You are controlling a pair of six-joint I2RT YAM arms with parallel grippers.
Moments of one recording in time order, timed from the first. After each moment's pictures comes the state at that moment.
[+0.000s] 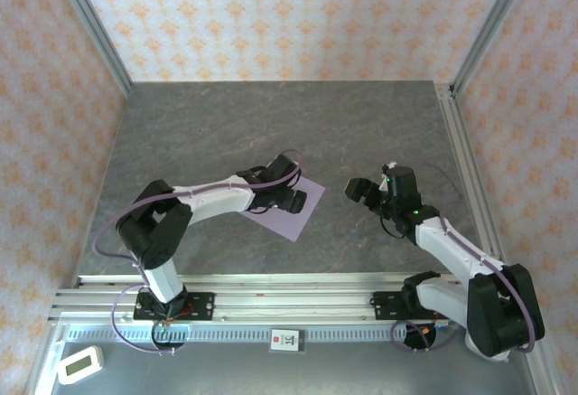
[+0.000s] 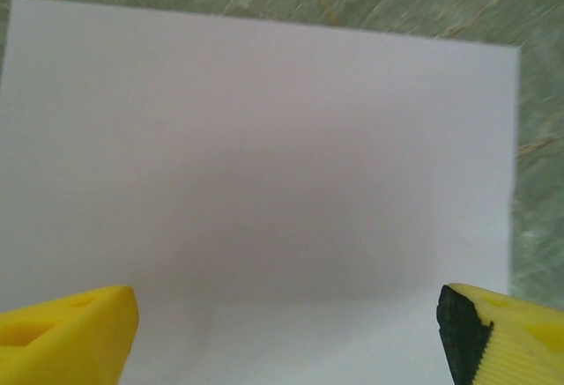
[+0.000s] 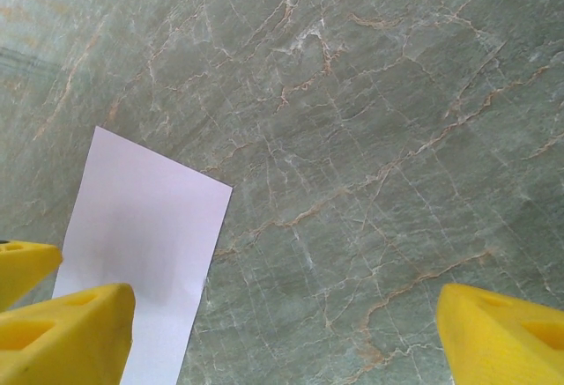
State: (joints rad) left arm -0.73 1.73 1.05 -0.37 -0.14 -0.38; right arm 0.26 1.08 0.46 -0.13 -0.23 0.69
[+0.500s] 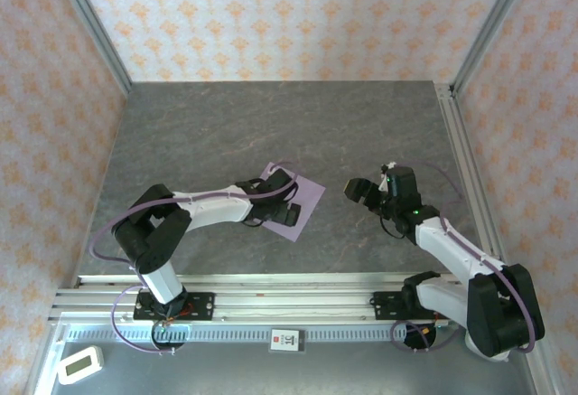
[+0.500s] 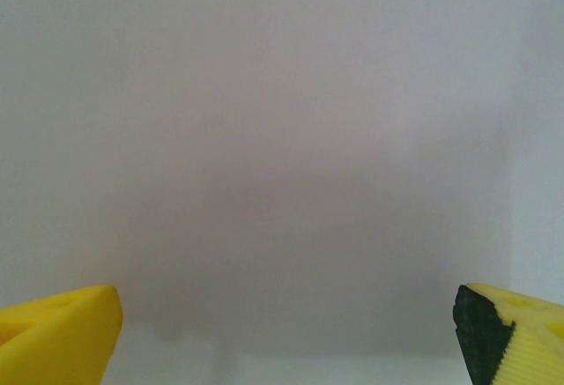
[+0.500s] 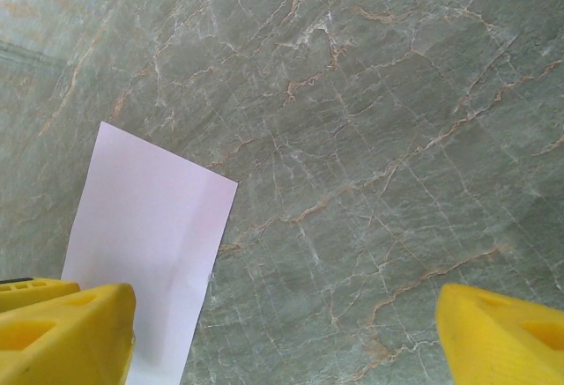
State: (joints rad) left arm -0.76 1.70 0.94 -0.39 -0.18 -0.48; right arm 0.26 1.08 0.46 -0.13 -0.25 0.69
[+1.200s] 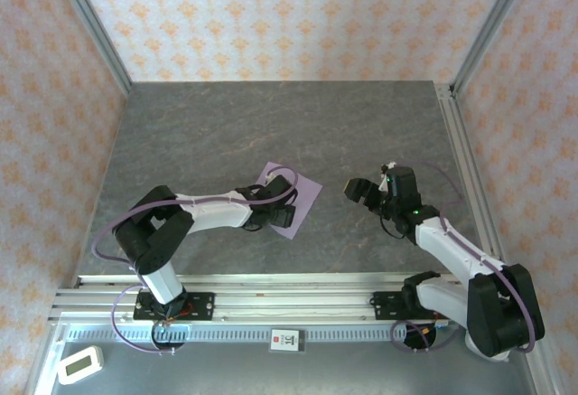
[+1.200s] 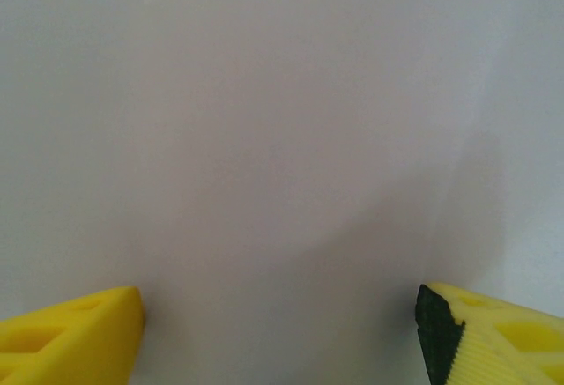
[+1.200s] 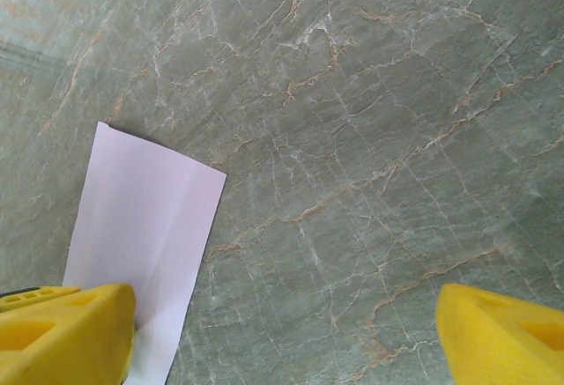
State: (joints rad) left arm -0.78 1.71 0.88 -0.32 -0.24 -0.53; right arm 0.26 1.08 0.46 -0.13 -0.25 0.69
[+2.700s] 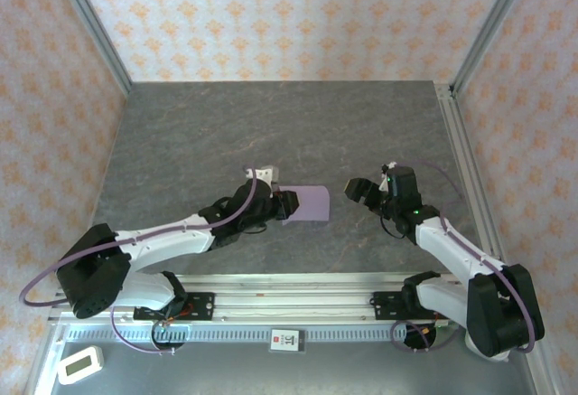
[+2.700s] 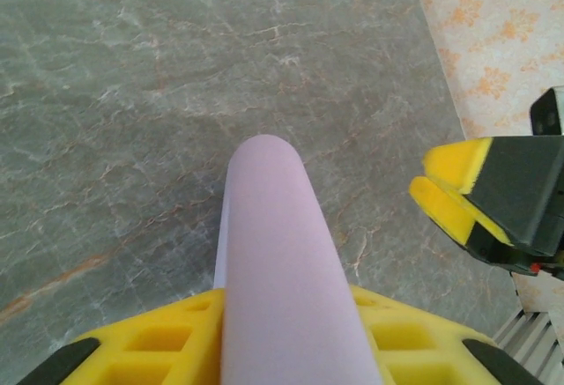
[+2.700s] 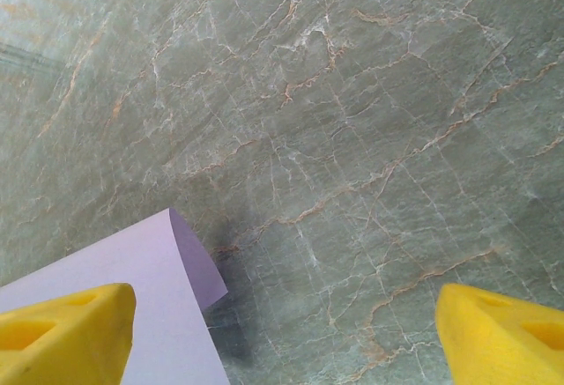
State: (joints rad) left arm -0.82 1.30 0.62 0.14 -0.06 -0.90; right arm 0.26 1.08 0.46 -0.13 -0.25 0.69
